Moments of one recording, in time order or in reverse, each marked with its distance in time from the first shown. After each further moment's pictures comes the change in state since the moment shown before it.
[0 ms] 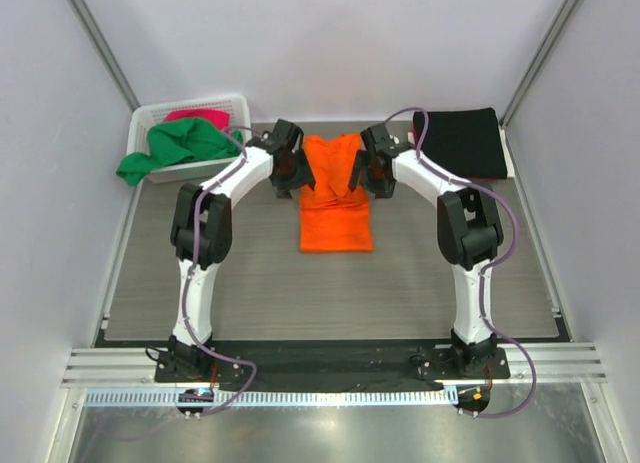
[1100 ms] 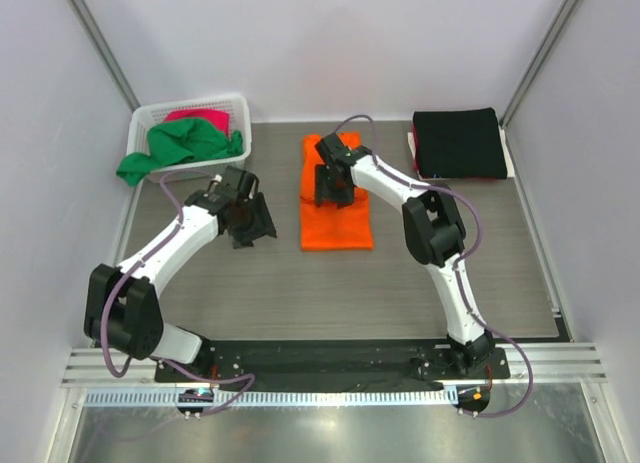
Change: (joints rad) left arm 0.037 -0.748 -0.730 -0.021 -0.020 0.023; right arm 0.188 0.197 0.258 -0.133 -0.043 -0.057
